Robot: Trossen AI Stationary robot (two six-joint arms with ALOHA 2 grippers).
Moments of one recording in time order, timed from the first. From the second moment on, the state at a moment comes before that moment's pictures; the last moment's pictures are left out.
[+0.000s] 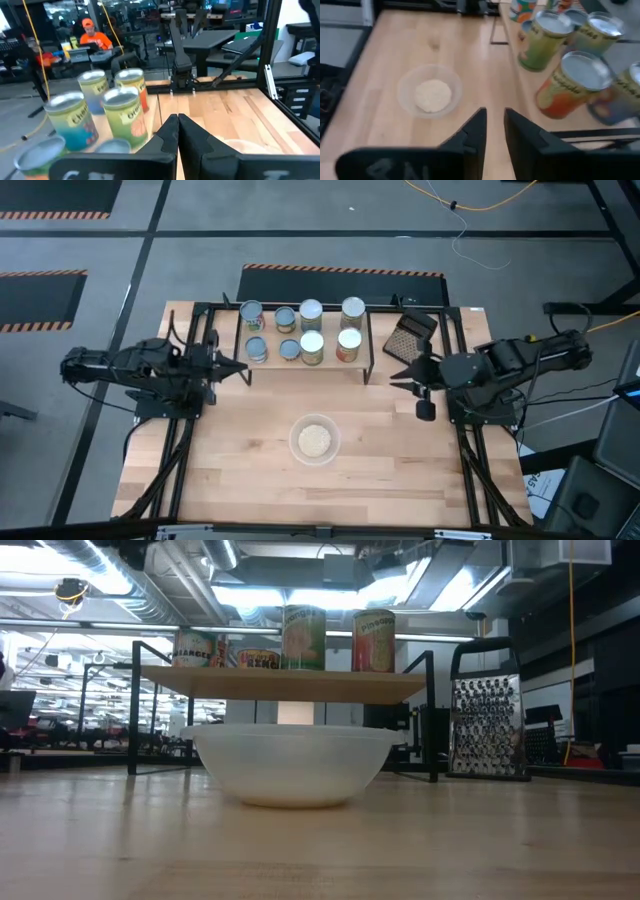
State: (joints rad) left arm -0.09 0.39 0.57 -0.23 -0.20 0.08; right arm 0.32 1.02 1.20 -0.84 0.37 0.15
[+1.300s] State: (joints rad) left arm -0.09 0.21 0.01 0.38 -0.09 0.09; right arm 0.31 0.32 0.35 -0.17 0.28 0.12
